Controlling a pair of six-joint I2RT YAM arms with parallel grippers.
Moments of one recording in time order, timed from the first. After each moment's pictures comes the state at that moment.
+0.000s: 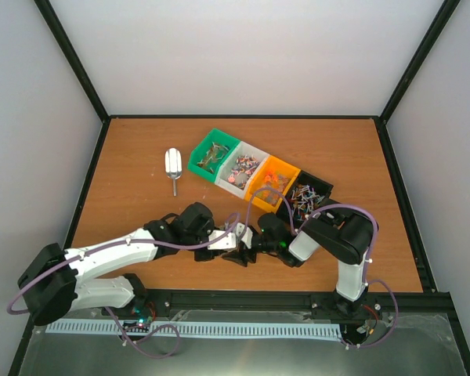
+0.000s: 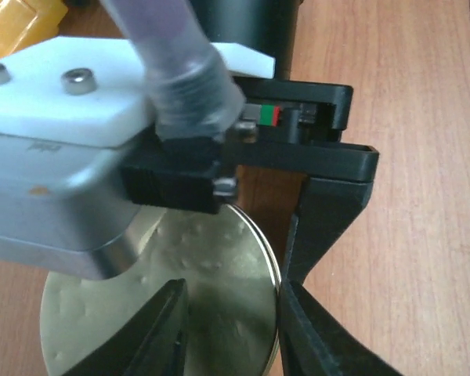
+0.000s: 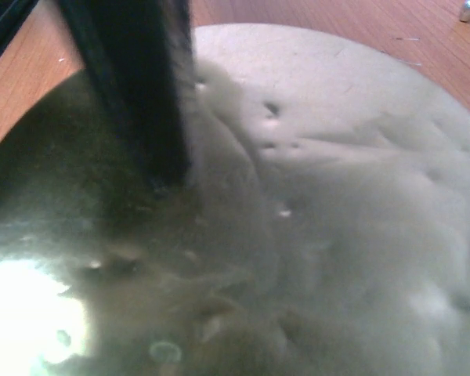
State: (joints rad) left arm -0.88 1.16 0.60 -0.36 0.26 0.57; right arm 0.88 1.88 0.44 0.91 -0.53 -0.27
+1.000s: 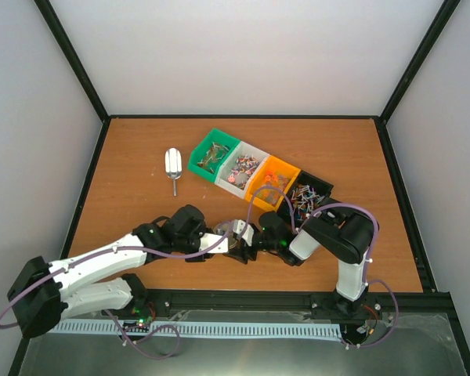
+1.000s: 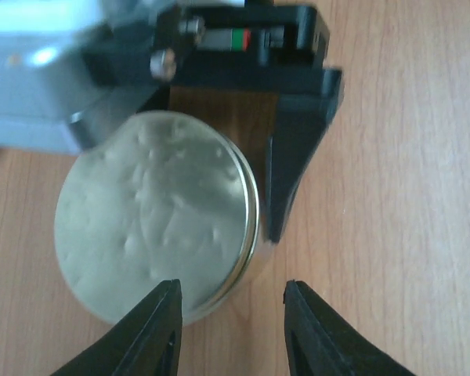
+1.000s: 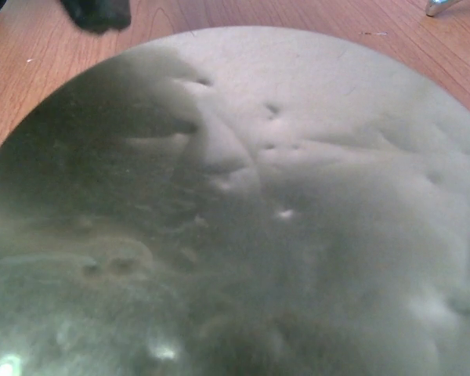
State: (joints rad) left arm -0.85 1.02 0.56 -0.48 0.18 0.71; right arm 0.86 1.88 0.44 0.91 -0.50 -0.26
